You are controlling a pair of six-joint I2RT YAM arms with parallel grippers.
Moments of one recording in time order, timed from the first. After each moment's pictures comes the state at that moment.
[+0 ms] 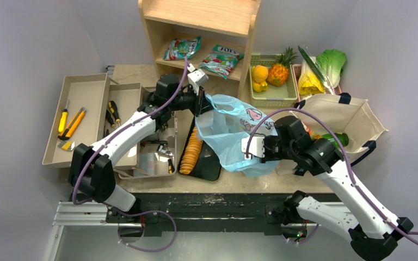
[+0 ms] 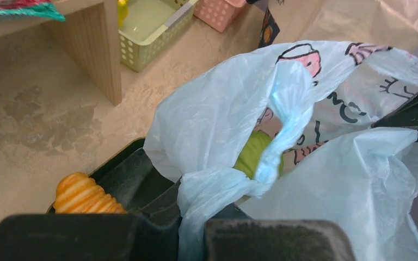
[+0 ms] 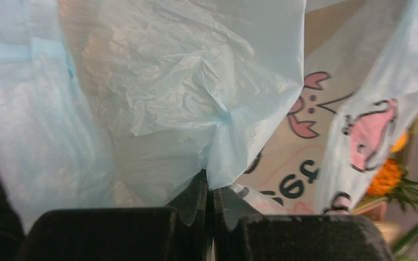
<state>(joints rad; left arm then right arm) -0.50 1.52 1.22 -0.03 0.63 -0.13 0.65 0.89 1.10 -1.02 -0.14 -0.97</state>
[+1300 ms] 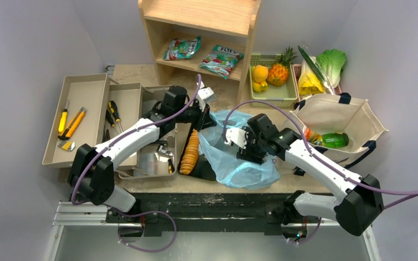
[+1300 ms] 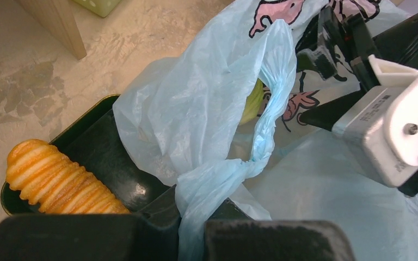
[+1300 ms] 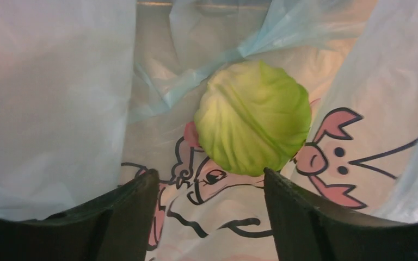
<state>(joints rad) -0.57 1.49 1.09 -0.09 0.61 0.02 0.65 1.17 0.92 -0.77 -0.04 -0.73</state>
